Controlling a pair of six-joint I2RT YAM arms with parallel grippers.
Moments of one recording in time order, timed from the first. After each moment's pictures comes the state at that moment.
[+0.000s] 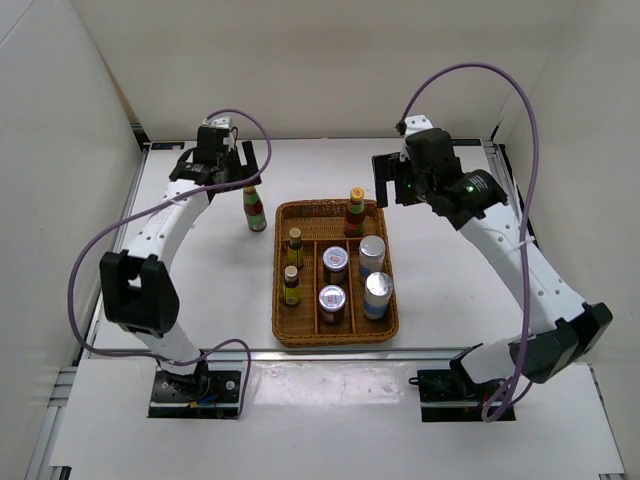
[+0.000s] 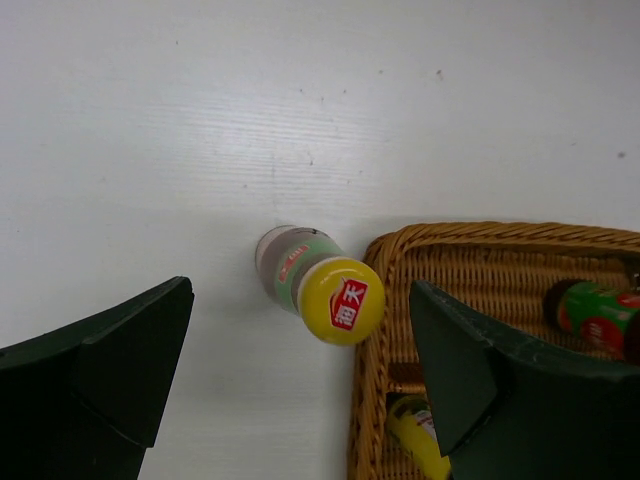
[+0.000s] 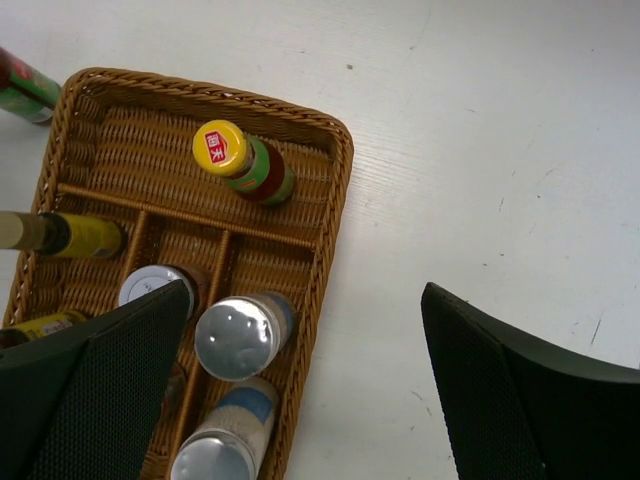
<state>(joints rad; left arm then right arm) -0.21 1.64 1.49 -0.52 -0.10 -0.32 0.56 1.40 1.60 -0.86 0.22 0.17</state>
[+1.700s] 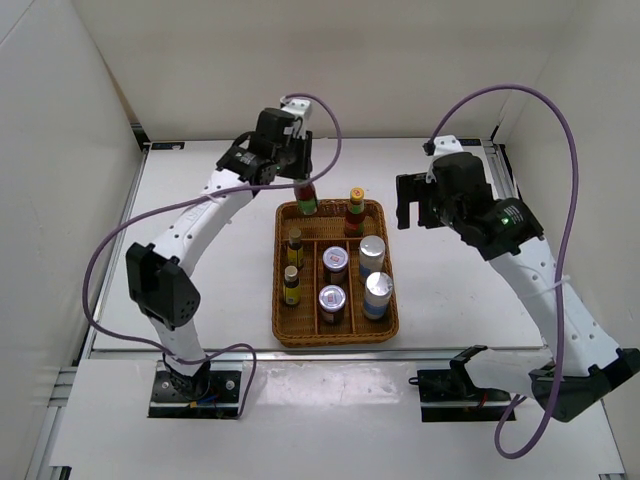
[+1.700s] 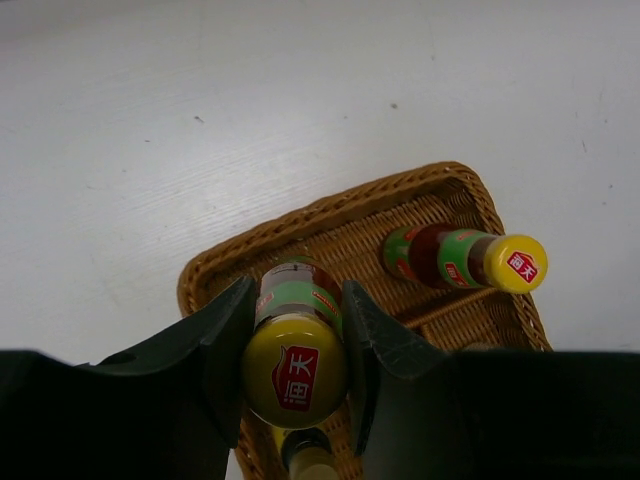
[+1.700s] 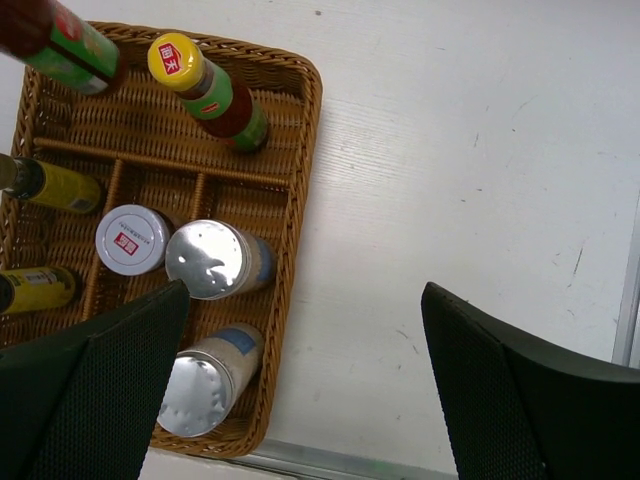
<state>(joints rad) -0.51 1.77 1.81 -0.60 -0.07 -0.19 0.55 1.18 1.47 -0.95 0.24 0.20</state>
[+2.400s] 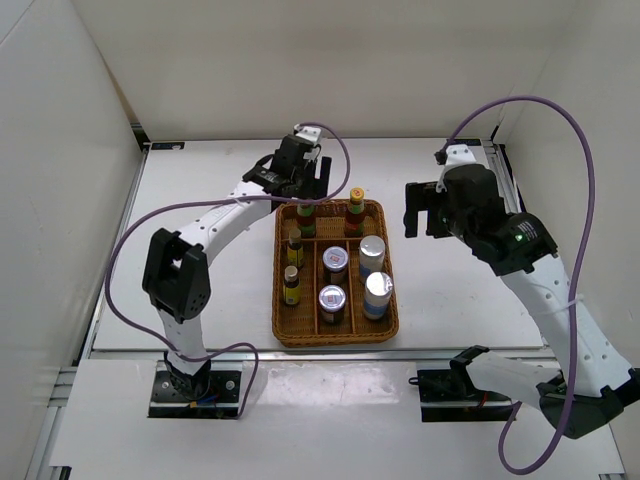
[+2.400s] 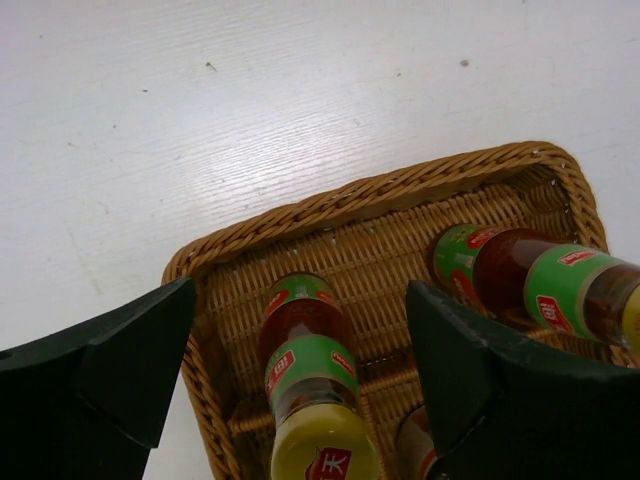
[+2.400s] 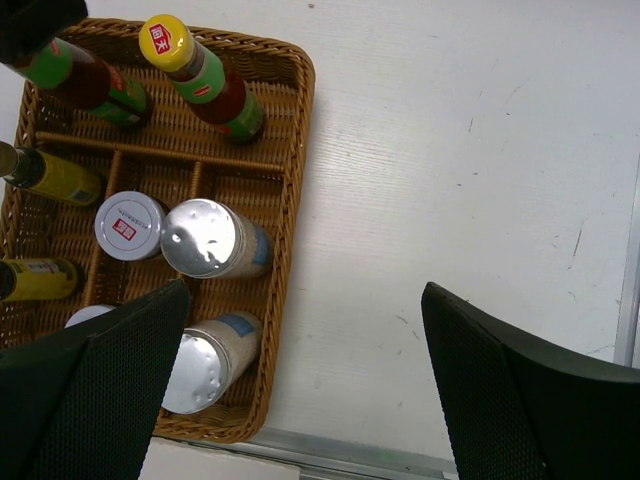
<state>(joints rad) -0.57 1.86 1.63 -0.44 -0.19 -0.20 0.55 1.09 1.41 -0.97 0.25 0.23</state>
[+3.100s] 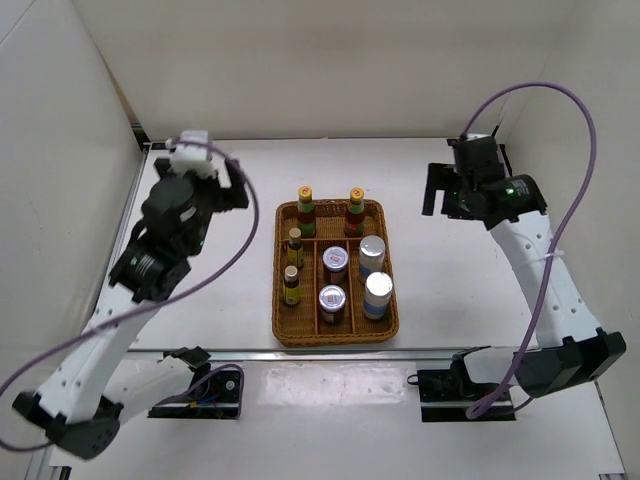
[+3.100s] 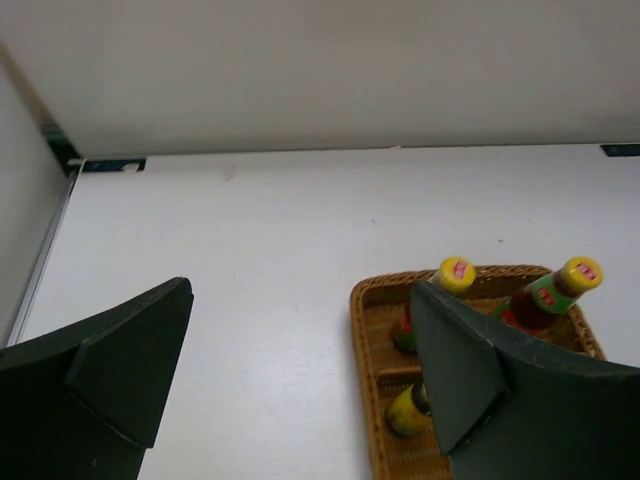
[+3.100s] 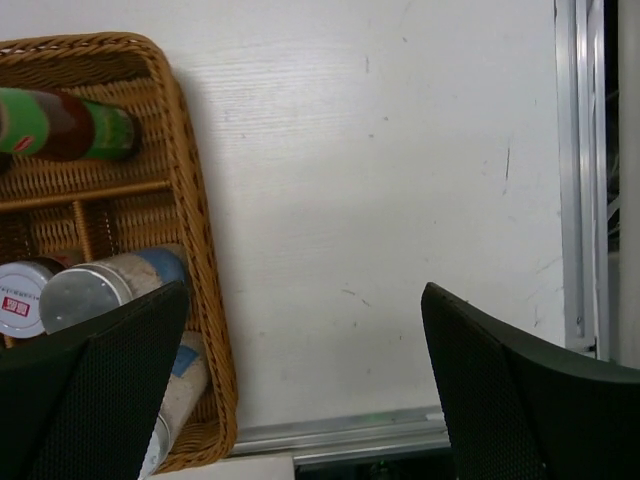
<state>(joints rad) -0.56 1.01 1.31 -0.39 -0.46 -0.05 0.36 1.30 1.54 -1.09 0.29 0.27</state>
